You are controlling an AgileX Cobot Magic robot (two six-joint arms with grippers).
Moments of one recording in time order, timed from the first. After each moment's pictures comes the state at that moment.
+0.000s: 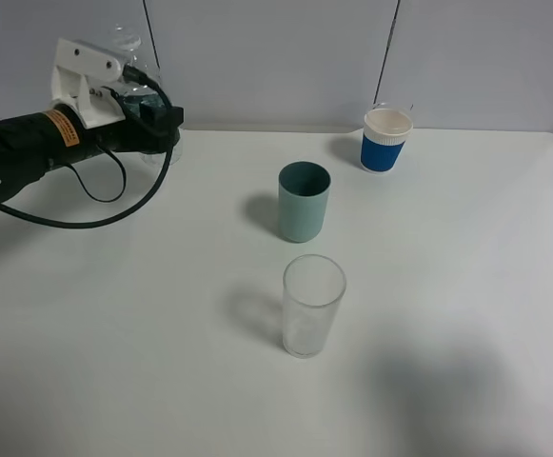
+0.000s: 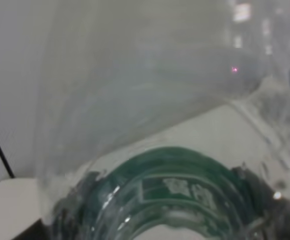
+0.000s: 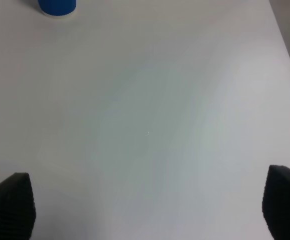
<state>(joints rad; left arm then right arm) -0.16 1.84 -0.73 0.53 -0.91 -0.27 -0.02 0.00 -0.48 0.03 1.06 -0.05</state>
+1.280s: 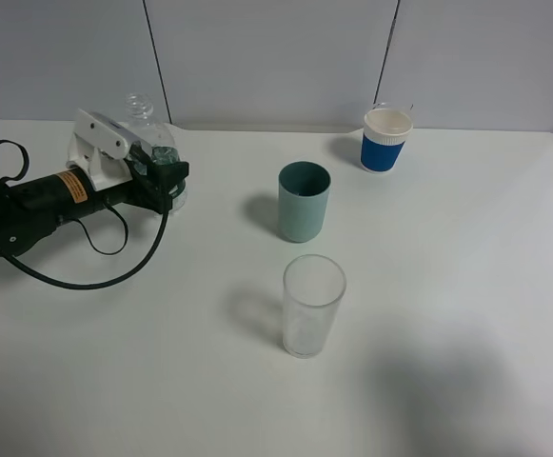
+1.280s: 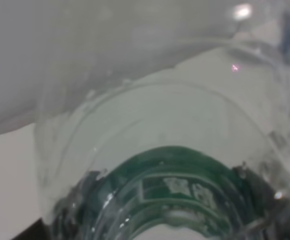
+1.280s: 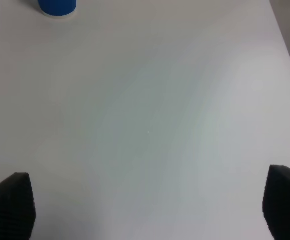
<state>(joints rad) -0.10 2.09 -0.68 0.60 -1.20 -0.12 -0.02 0.00 -0.48 0.03 1.06 -0.05</state>
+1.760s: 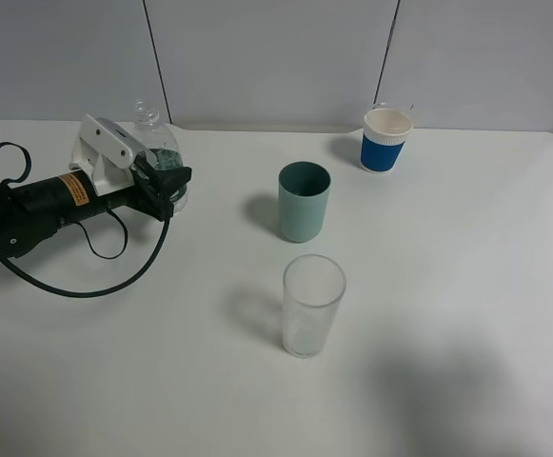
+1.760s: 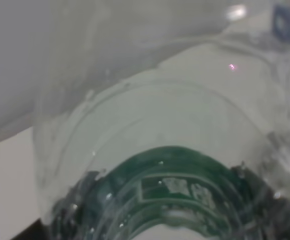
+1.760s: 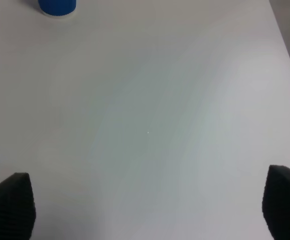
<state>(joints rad) -0.10 2.09 -0.68 0.63 -1.20 -0.07 -0.02 0.00 -0.48 0.03 1.06 -0.05</state>
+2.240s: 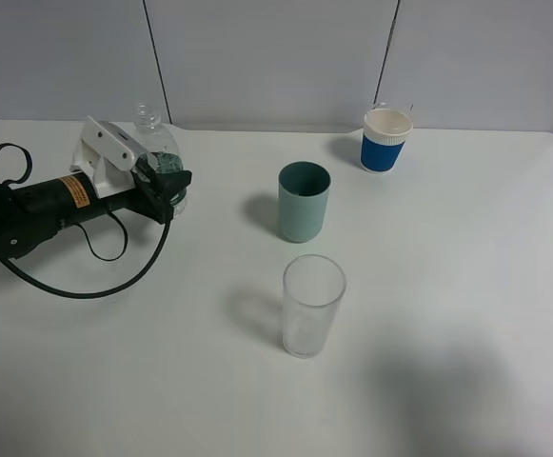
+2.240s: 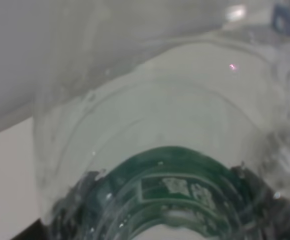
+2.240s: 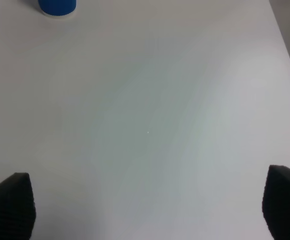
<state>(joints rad) -0.10 2.10 -0.68 0.63 -1.19 -0.07 -0.02 0.00 -0.48 0.03 1.06 -0.05</state>
